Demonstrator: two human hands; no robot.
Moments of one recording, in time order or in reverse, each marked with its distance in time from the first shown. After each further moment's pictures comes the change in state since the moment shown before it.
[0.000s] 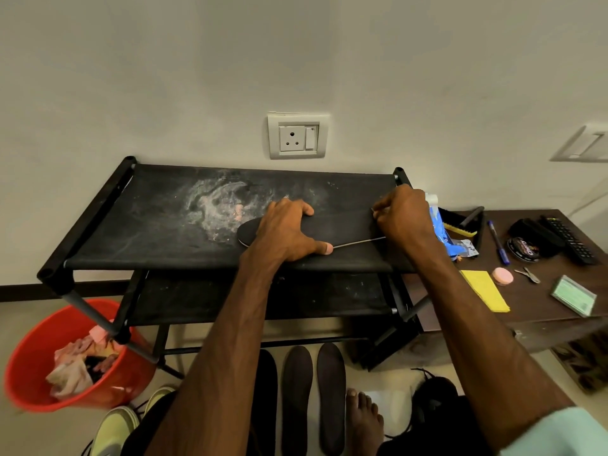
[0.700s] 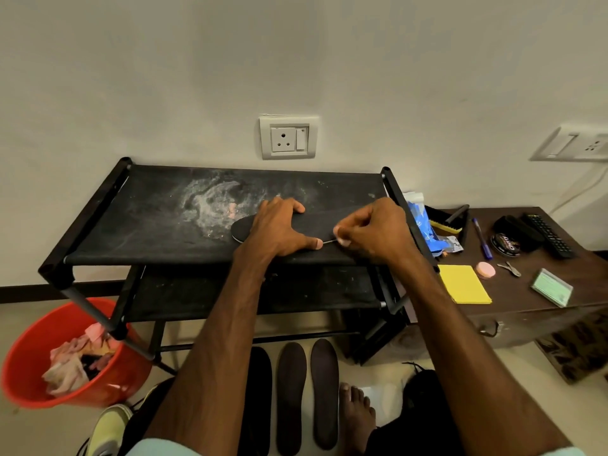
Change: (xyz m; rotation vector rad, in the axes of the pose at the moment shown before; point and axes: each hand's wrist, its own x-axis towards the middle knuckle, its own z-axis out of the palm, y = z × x) left_hand -0.001 0.000 0.002 0.007 0.026 0.009; right_hand -0.071 -0.023 -0.019 0.302 -0.089 -0.016
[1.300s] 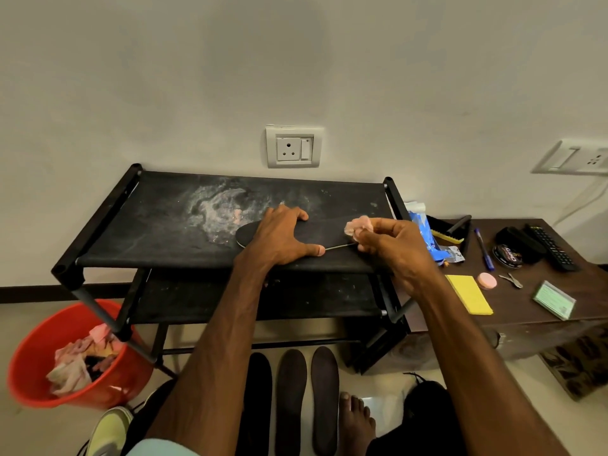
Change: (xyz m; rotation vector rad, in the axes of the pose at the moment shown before) left_hand -0.005 -0.002 -0.005 0.035 -0.050 0.059; right_hand -0.010 0.025 -0.008 0.676 -0.106 0.113
